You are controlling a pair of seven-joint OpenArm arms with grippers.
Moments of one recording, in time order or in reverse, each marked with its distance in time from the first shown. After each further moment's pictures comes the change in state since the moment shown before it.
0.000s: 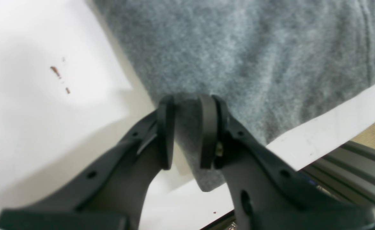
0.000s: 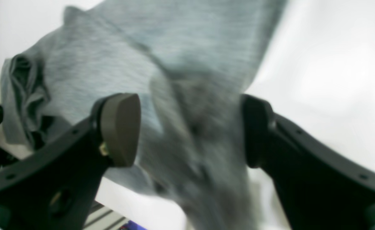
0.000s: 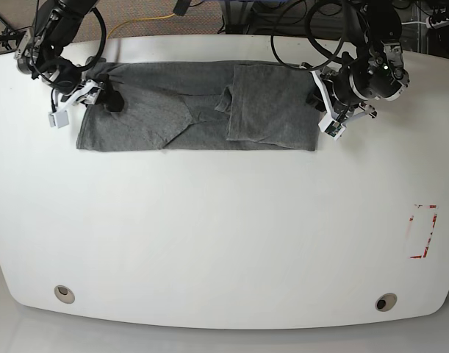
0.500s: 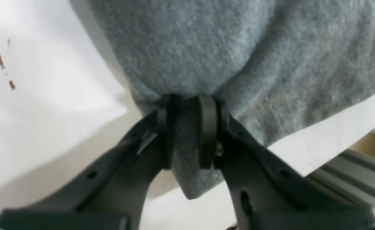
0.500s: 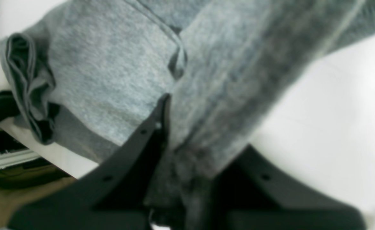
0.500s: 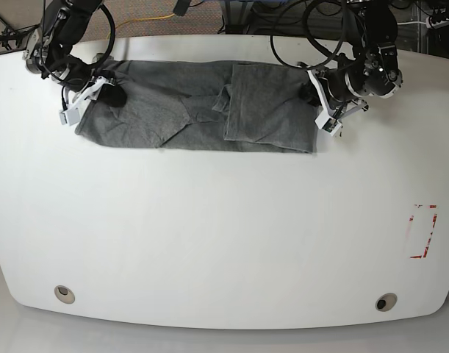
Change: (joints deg) left arm -0.1 0.0 0.2 -7.9 -0.4 0.0 -4.9; right arm -0.4 -1.6 -2.7 0.5 -1.2 0.2 0.1
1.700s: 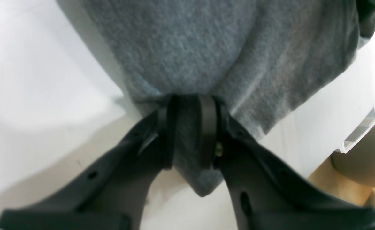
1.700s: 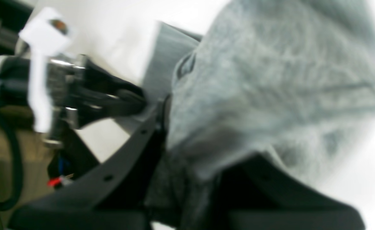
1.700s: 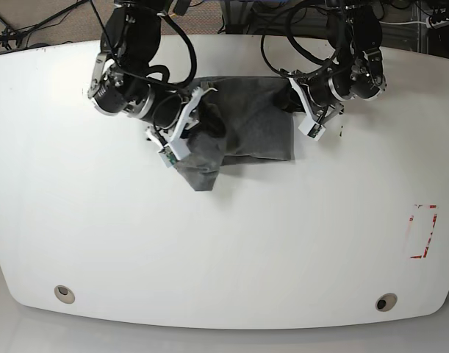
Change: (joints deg) left arm -0.7 4.4 0.6 -7.4 -3.5 -0.2 -4.3; right arm 3.0 -17.2 -28.7 27.1 -11.9 -0.2 -2.2
